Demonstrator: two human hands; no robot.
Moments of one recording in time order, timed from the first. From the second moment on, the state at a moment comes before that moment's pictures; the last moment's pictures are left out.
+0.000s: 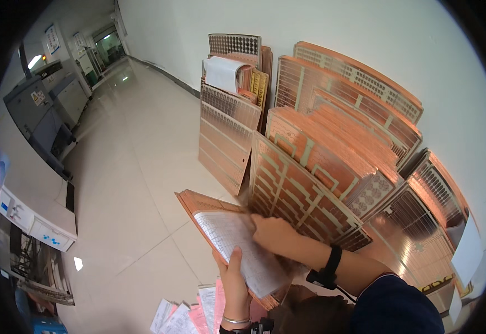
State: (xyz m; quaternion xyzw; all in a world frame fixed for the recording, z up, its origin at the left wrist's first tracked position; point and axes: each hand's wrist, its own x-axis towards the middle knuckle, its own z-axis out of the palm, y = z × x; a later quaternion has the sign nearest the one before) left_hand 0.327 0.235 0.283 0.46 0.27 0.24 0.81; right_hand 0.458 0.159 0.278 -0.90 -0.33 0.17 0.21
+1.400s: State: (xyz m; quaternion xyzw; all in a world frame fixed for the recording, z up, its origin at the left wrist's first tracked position) left_hand 0.330 0.242 0.277 0.52 0.25 0.22 0.78; right_hand 0.619 0.471 0.221 -0.82 -0.48 -0.04 0.30
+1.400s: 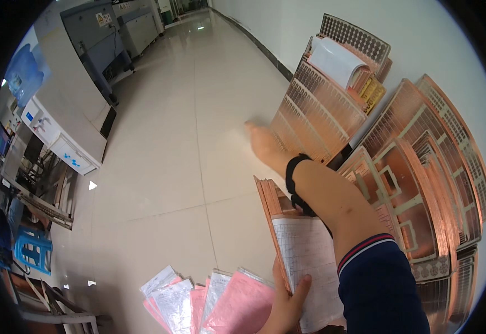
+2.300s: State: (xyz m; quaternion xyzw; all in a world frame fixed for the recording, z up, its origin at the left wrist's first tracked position) left_hand 0.332 0.234 0.268 0.54 0.25 0.26 0.77; right_hand 0.740 0.414 0.226 -0.89 -0.44 -0.05 0.10
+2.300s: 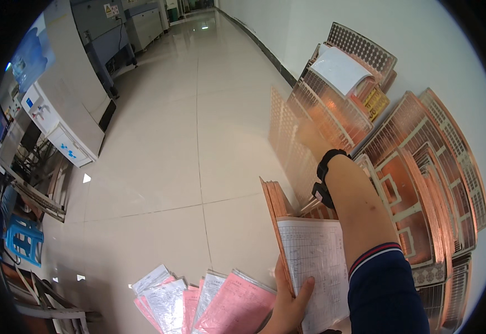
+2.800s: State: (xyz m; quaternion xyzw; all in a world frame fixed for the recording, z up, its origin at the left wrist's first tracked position) left_hand 0.343 0.230 0.266 0.53 0.22 0.27 0.78; right_hand 0.646 0.334 0.392 -0.82 -0.37 -0.01 0.43
